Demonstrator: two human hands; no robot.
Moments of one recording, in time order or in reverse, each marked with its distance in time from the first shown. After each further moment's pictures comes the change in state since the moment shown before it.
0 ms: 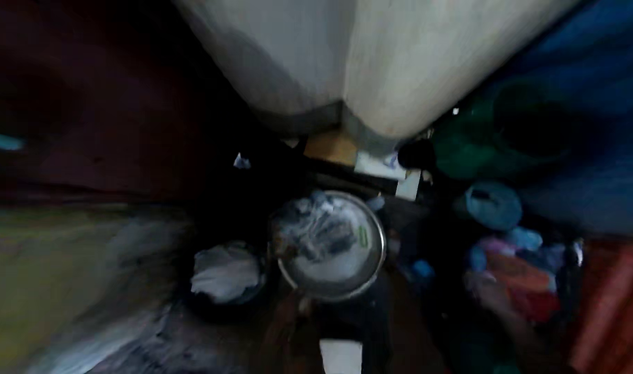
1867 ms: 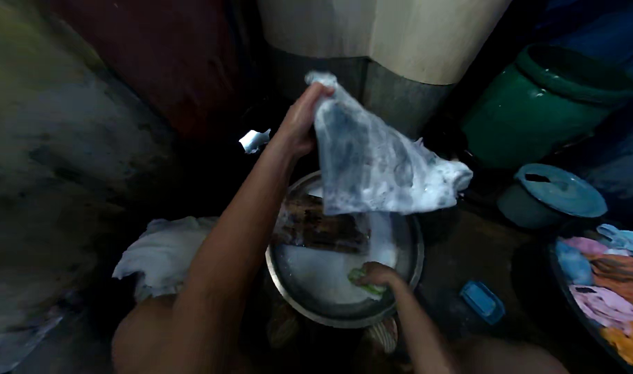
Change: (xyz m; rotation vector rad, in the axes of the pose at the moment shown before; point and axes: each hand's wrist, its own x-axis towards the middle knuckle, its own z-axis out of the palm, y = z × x) left_hand 0.056 0.105 -0.025 -0.692 -0.106 1.289; right_hand 0.356 0.006 0.426 -0.435 -0.234 -0.651
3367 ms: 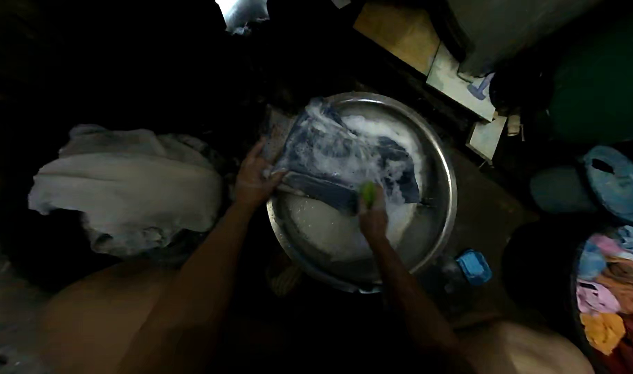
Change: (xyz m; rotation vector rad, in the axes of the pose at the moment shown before) left_hand -0.145 -0.289 -0.260 1.063 0.304 -0.117; right_hand 0.056 -0.114 0.030 0.175 0.828 0.059
